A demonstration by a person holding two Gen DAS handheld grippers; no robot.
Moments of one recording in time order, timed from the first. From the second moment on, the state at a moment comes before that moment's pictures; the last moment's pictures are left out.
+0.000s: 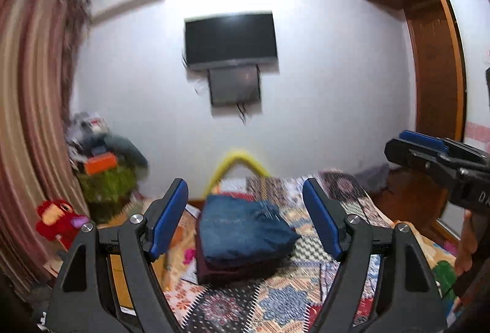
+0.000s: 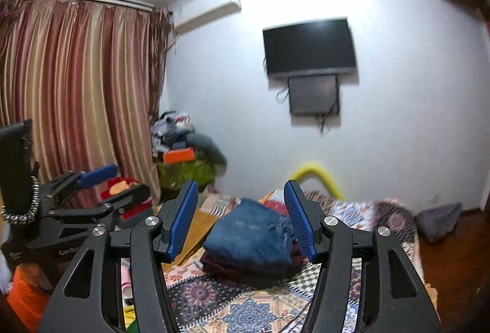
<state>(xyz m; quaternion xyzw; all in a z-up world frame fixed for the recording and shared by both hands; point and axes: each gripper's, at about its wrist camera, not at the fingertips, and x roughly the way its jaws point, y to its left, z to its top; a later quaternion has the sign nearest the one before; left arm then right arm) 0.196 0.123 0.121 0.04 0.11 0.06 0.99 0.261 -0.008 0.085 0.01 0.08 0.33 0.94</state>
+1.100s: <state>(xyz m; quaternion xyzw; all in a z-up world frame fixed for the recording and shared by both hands) 0.116 0.109 0.072 -0.02 0.05 0.12 0.99 0.232 -0.032 0.052 0.03 0.09 0.26 0.96</state>
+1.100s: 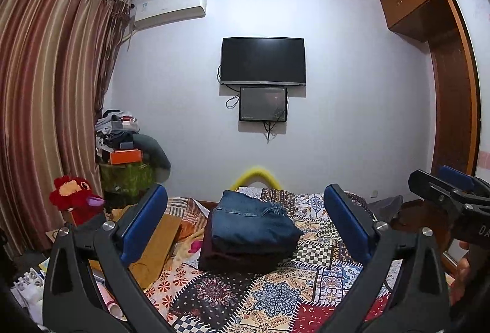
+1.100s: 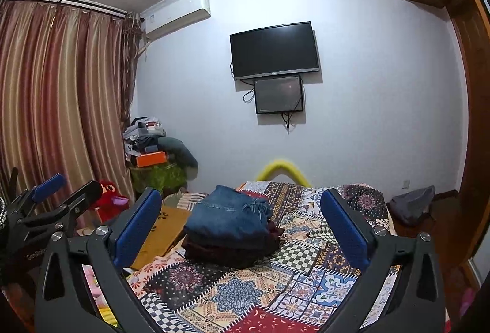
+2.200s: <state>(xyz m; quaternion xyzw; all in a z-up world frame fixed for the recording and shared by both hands) 0.131 0.106 0.063 -0.02 0.08 0.11 0.99 0.234 -0.041 0.053 0.05 0.12 0.26 0.96</state>
